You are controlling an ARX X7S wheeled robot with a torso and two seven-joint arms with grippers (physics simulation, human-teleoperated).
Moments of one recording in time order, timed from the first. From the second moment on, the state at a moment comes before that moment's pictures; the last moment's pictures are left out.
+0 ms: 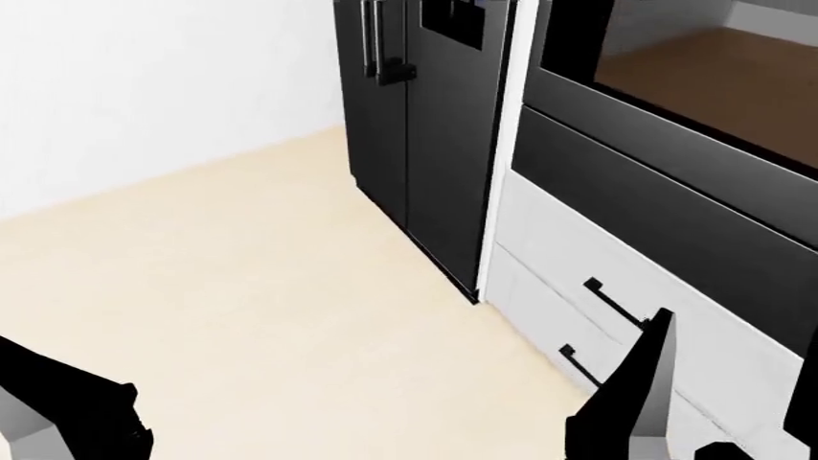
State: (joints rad) left arm 0.23 -0.31 -0.04 0.61 0.30 0.64 -0.74; right arm -0.21 0.39 -0.18 -0.55 -0.06 -0.67 0.48
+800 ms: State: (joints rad) left arm 0.23 -0.32 -0.03 0.61 0.30 0.63 -0.75; right arm -0.20 0.40 -0.19 -0.55 -0.05 -0.65 0.49
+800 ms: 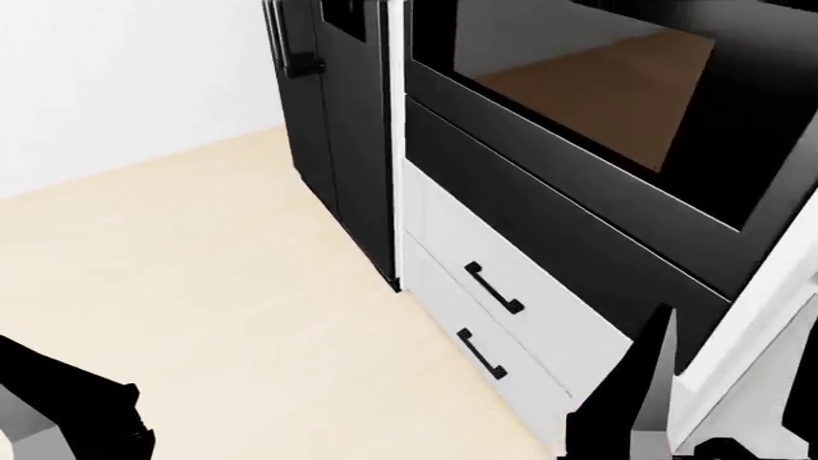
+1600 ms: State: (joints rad) left arm 0.24 -0.33 -0.02 0.61 0.30 0.63 -0.76; right arm -0.20 0.40 -0.20 -0.55 -0.04 -0.66 0.50
